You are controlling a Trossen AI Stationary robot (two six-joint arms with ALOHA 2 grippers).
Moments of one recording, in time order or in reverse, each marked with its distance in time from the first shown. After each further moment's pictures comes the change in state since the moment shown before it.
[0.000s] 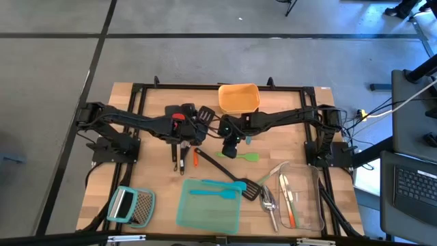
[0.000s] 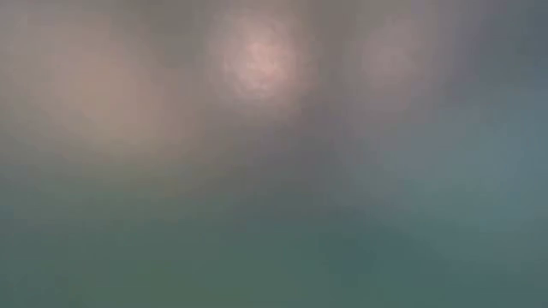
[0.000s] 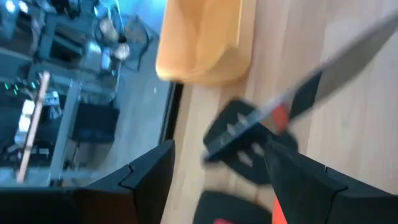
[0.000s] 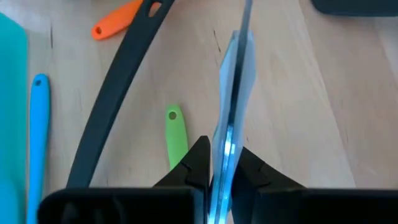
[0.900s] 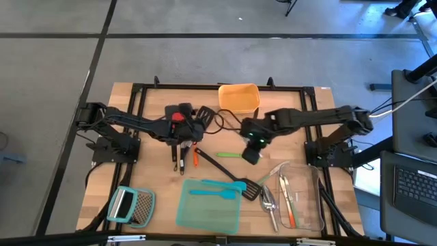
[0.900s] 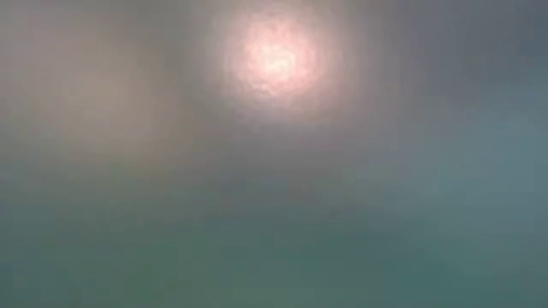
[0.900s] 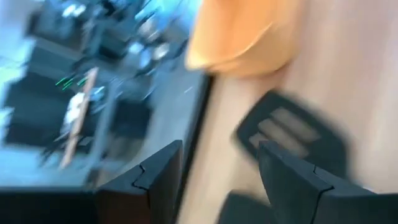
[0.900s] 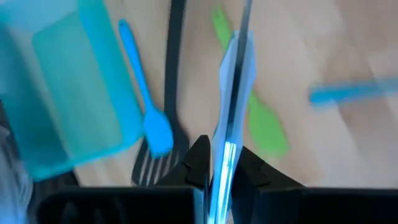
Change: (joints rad) left arm 0.022 0.000 -0.162 0.317 -0.112 0.130; right arm 0.157 -0.333 0.114 -0.576 0.000 0.408
